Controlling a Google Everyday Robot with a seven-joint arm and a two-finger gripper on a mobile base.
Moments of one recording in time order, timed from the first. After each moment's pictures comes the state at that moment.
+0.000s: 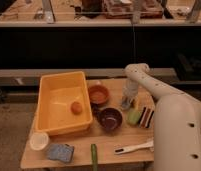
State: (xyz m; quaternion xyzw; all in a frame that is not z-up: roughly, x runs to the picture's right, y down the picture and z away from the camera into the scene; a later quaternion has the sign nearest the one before) arm 0.181 0.070 0.921 -0.29 -0.24 -0.45 0.81
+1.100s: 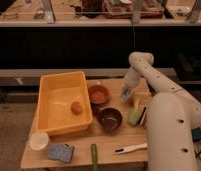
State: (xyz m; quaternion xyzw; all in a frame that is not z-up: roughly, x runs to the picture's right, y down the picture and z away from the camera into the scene) arm 0.176 0.027 0.941 -0.24 -0.27 -0.44 0.82
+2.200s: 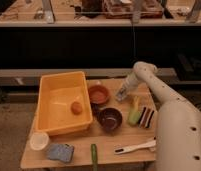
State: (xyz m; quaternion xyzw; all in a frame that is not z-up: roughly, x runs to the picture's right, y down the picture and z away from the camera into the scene) arm 0.152 0.010 0.966 -0.11 -0.30 -0.46 0.83
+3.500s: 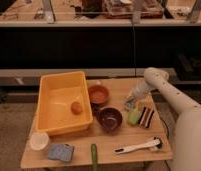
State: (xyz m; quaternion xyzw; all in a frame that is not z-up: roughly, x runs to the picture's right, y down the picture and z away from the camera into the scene) arm 0.231 0.077 0.926 -0.15 -0.31 -0.46 0.82
